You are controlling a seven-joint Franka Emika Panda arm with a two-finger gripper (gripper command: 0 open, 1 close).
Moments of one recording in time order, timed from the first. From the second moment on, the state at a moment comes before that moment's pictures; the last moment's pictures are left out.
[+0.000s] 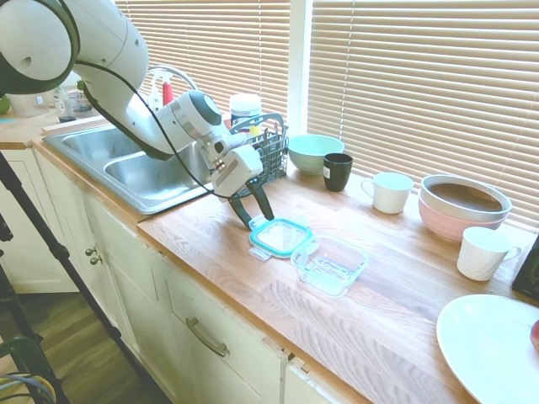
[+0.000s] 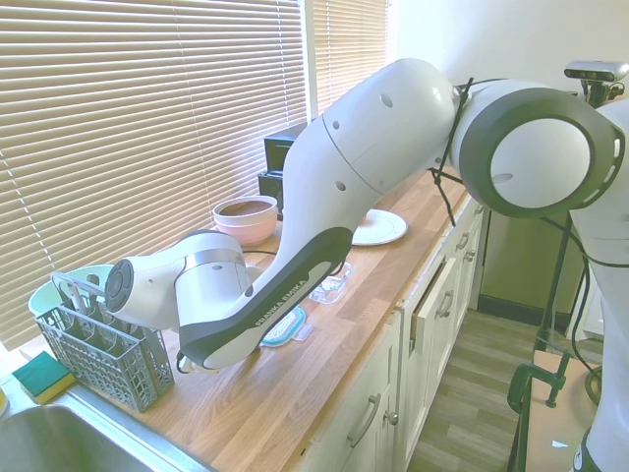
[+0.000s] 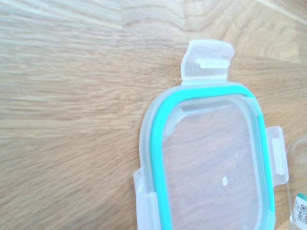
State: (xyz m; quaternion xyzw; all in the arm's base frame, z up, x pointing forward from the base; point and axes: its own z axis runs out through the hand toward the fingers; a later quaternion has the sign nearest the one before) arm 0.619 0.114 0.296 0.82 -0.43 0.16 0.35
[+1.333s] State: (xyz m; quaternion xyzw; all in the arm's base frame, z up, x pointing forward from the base) arm 0.625 0.096 0.276 0.82 -0.43 0.16 0.35
